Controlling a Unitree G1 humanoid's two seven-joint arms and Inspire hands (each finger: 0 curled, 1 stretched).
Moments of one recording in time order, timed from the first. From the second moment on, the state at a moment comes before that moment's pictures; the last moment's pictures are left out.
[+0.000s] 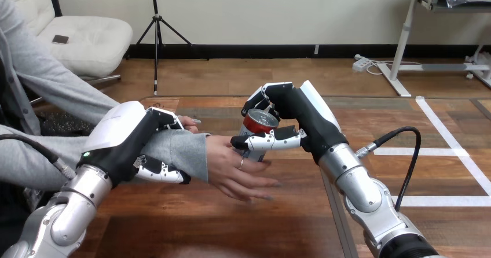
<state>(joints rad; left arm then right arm) -0.25 0.54 -0.13 0.44 0.52 -0.44 -0.01 -0.62 -0.13 0.12 1.03 -0.28 -0.67 0.02</state>
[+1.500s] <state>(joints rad) -0.25 0.54 -0.12 0.44 0.52 -0.44 0.00 -0.62 -0.13 0.12 0.99 -0.27 -0.64 0.03</state>
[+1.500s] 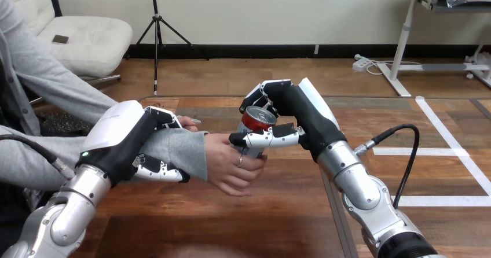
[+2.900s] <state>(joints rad) -0.21 0.55 -0.12 0.36 0.53 -0.37 -0.04 -0.62 -0.14 0.12 0.90 -0.19 -0.53 0.17</state>
